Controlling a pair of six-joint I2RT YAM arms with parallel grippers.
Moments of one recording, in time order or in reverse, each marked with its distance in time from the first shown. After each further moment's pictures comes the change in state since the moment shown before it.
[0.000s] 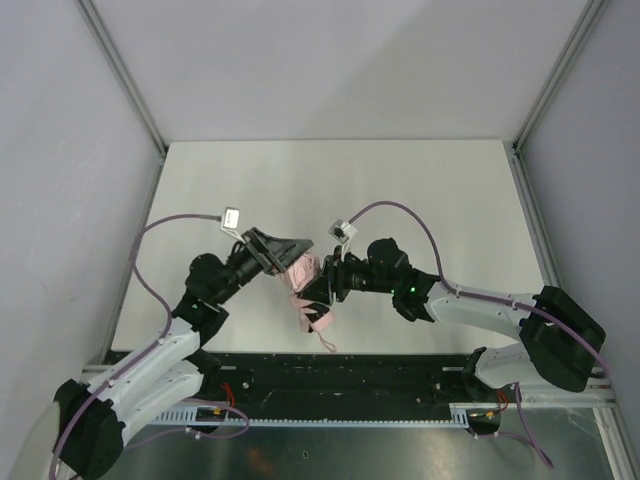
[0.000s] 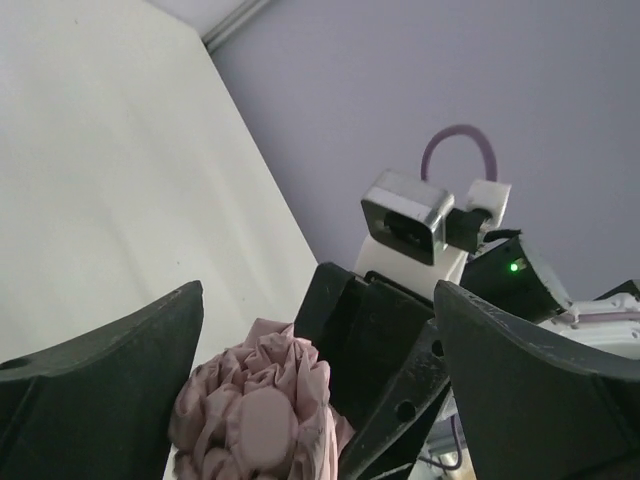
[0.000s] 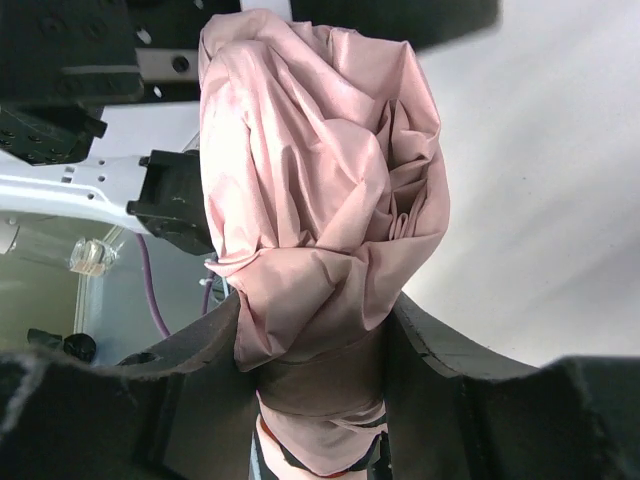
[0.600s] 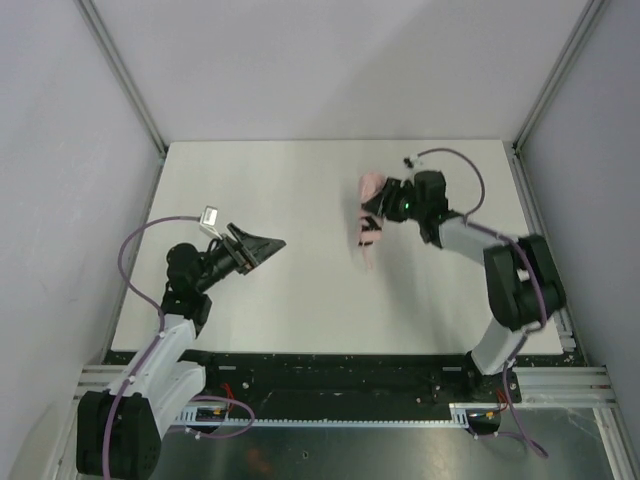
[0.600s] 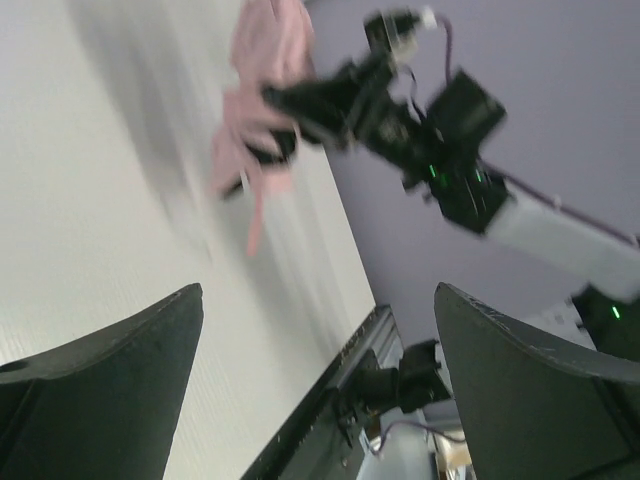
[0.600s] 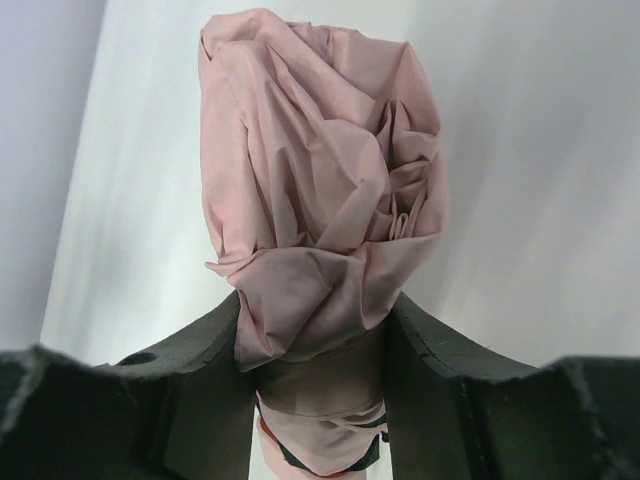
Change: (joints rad) left arm 0.441 0.026 -0.029 -0.089 0.410 -0.022; right arm -0.563 0.259 0.203 -0.174 0.051 -0.035
